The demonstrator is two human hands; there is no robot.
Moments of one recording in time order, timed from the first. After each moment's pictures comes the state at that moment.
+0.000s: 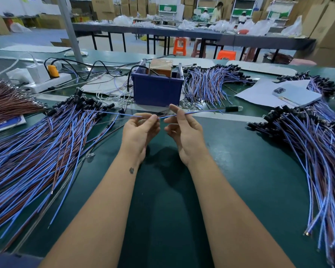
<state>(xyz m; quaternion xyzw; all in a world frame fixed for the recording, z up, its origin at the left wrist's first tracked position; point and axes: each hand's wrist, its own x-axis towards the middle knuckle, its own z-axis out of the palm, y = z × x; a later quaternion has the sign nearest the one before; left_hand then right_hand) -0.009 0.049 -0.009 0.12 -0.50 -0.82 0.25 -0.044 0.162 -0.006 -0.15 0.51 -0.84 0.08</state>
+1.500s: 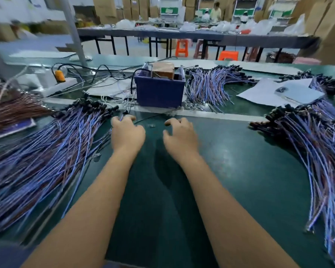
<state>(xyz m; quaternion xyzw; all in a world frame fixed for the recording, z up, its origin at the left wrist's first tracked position) 0.003 0.019 0.000 0.32 -0.86 -0.34 0.21 -0.040 0.151 -0.011 -0.21 0.92 -0.30 -0.11</state>
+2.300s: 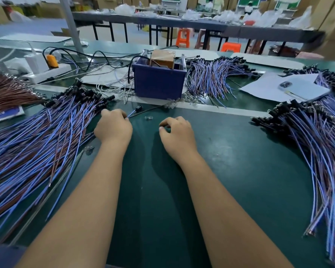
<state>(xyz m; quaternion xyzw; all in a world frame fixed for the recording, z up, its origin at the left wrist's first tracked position) -0.007 -0.006 -0.013 0.37 -0.89 -0.19 0.21 -0.038 0.154 -0.020 -0.23 0.90 -0.37 -0.06</state>
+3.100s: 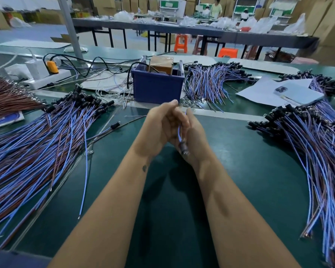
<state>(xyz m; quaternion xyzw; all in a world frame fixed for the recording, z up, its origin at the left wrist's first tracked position) -0.006 0.083 0.023 -0.10 -0.55 -0.82 0.07 -0.044 0.169 0.005 -0.13 0.41 -0.86 0.27</state>
